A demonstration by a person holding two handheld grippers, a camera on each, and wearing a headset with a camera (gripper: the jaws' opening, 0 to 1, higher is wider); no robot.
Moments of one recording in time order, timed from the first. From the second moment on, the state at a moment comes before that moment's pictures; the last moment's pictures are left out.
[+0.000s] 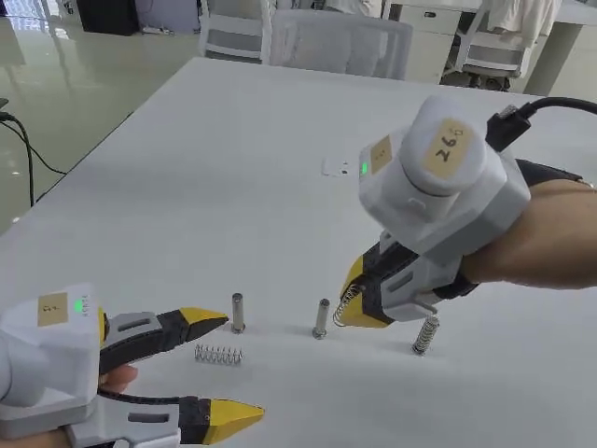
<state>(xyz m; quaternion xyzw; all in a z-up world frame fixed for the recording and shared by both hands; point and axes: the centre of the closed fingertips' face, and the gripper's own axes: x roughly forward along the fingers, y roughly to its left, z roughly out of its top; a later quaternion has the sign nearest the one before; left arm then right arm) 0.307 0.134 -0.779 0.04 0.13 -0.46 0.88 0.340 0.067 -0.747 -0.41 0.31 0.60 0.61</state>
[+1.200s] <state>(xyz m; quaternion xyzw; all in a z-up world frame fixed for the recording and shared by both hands) 0.316 0.149 -0.786 0.03 0.14 -0.42 0.90 0.382 0.077 -0.769 -0.44 0.31 0.59 0.60</state>
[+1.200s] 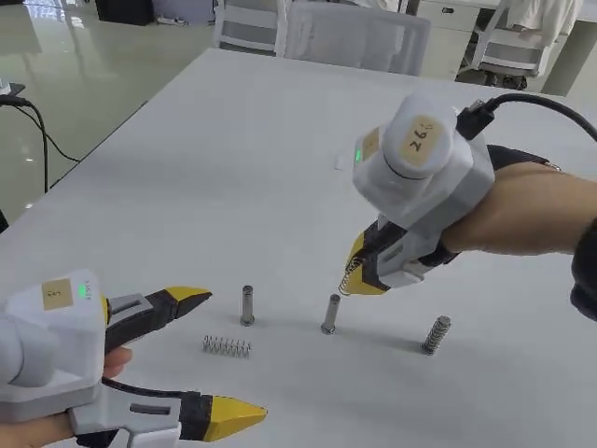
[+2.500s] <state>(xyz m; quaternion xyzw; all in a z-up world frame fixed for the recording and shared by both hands) 0.316 0.156 -0.784 0.03 0.14 -0.42 0.90 0.394 0.083 -0.797 -0.45 0.34 0.59 0.58</state>
